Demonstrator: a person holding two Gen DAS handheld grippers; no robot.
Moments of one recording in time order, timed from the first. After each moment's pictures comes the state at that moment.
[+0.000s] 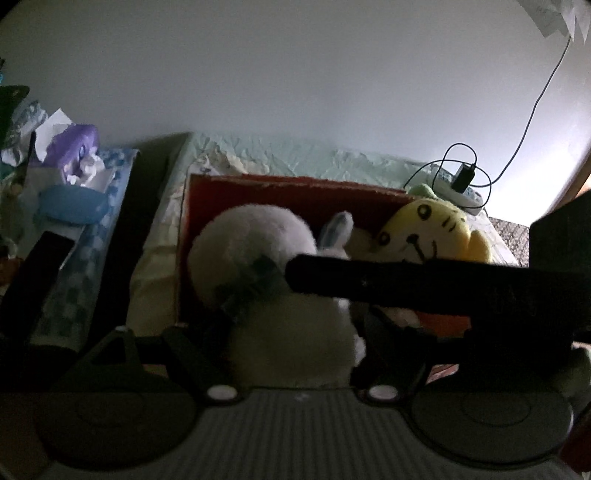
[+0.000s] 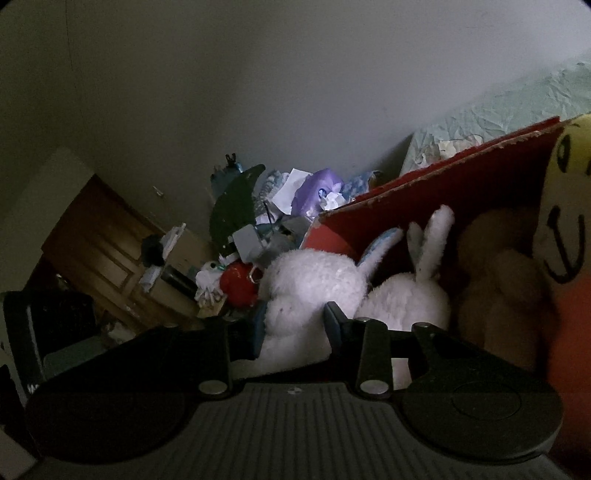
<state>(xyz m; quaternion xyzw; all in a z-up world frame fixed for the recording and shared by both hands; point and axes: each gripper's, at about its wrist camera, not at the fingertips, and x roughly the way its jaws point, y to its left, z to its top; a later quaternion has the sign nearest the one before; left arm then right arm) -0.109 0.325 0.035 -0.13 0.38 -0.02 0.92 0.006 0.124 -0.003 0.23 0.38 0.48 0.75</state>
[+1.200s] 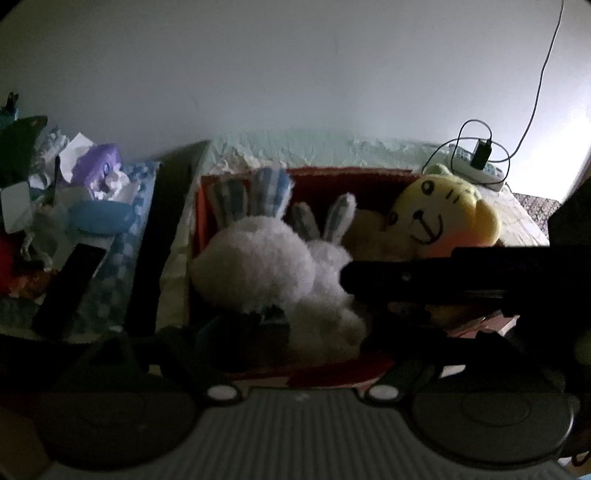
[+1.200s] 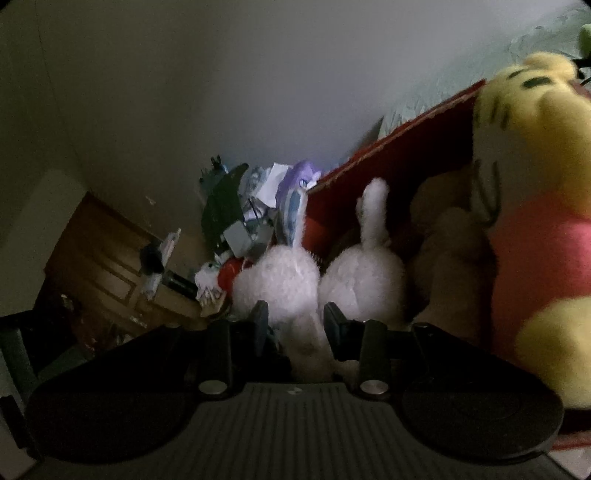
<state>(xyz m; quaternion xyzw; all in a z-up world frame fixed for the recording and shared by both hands) -0.122 0.298 0.043 -0.06 0.39 0.03 0.92 0.006 0.088 -0.019 0.28 0.42 0.46 0.73</state>
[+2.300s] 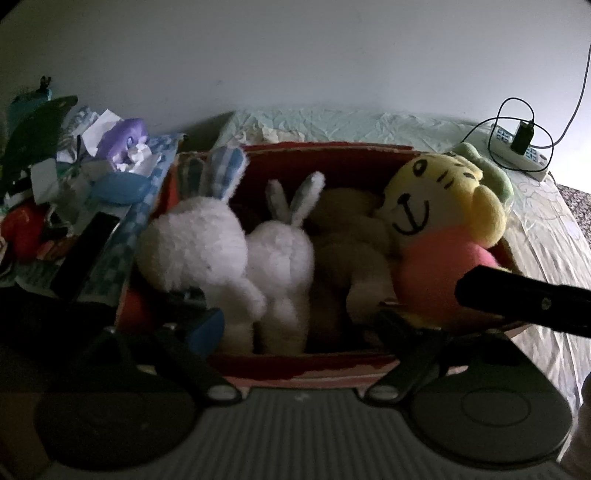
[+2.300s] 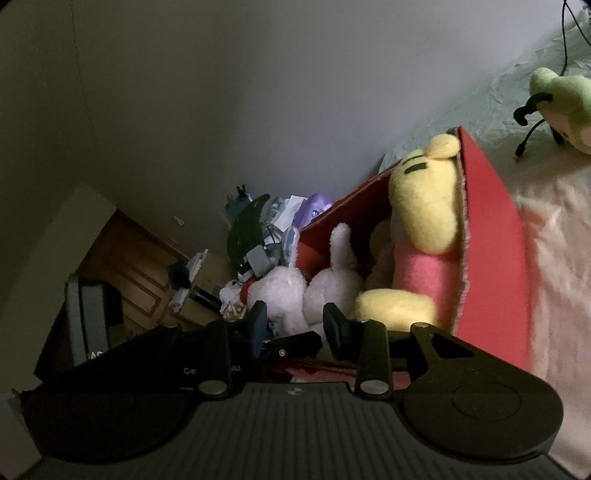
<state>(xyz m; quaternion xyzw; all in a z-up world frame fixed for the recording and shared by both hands) -0.089 0.221 0.041 -0.06 0.44 0.14 0.88 0.005 0.000 -0.010 0.30 0.37 0.49 0.73</state>
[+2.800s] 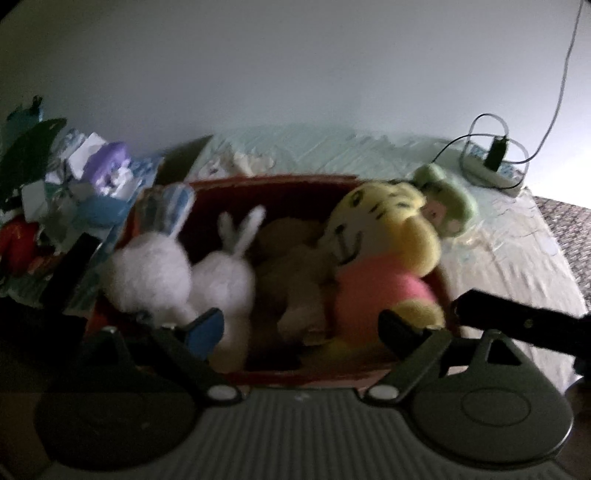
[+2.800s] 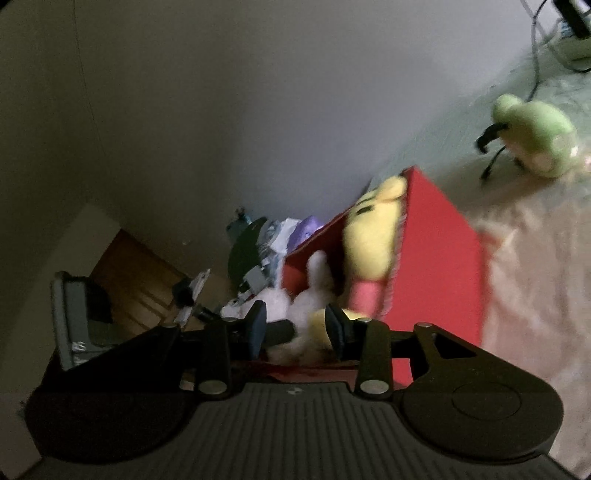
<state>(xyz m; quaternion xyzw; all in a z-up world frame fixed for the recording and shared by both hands) -0.077 0.174 0.069 -0.06 0.42 0.13 0.90 0.009 -0.062 -0.014 0.33 0.35 0.47 0.74</state>
